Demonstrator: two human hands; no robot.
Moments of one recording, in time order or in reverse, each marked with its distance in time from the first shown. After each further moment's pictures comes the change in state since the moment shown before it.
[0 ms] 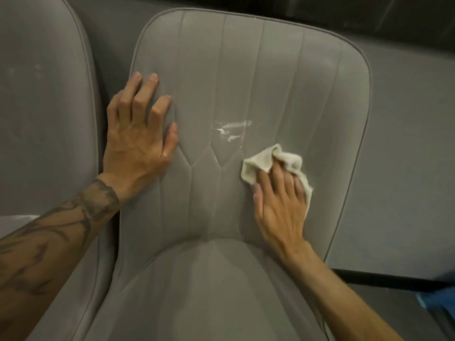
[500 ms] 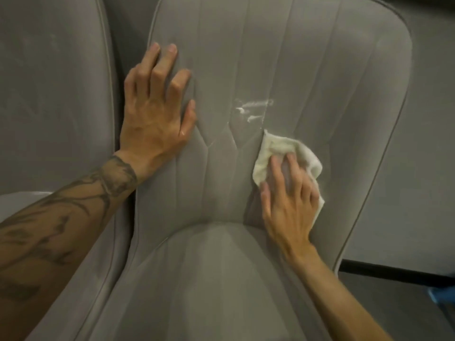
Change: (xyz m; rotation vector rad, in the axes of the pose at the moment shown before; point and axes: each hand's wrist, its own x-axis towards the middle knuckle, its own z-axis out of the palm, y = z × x) left_hand 0.001 0.000 0.002 0.030 -0.006 -0.002; right_hand -0.034 -0.015 0.022 0.047 0.054 0.084
